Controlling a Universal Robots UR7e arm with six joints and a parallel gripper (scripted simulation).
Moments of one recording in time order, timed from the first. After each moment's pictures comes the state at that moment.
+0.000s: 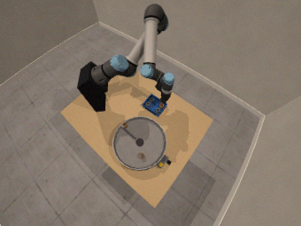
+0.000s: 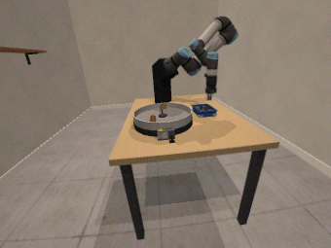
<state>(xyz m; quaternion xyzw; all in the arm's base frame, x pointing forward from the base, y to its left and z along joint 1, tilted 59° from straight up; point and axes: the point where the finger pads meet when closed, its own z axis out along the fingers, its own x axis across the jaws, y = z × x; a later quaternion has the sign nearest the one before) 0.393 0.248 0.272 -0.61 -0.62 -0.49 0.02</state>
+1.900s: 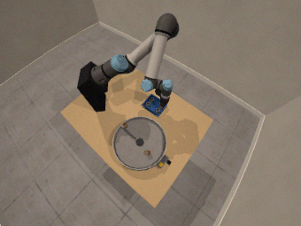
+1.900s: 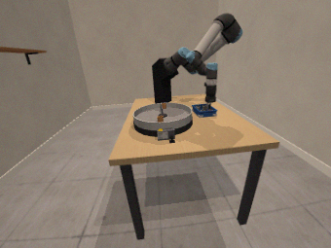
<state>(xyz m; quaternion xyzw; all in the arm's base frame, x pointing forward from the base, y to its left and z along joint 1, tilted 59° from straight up) 0.432 0.291 0.236 -0.61 -0.62 -0.49 0.02</state>
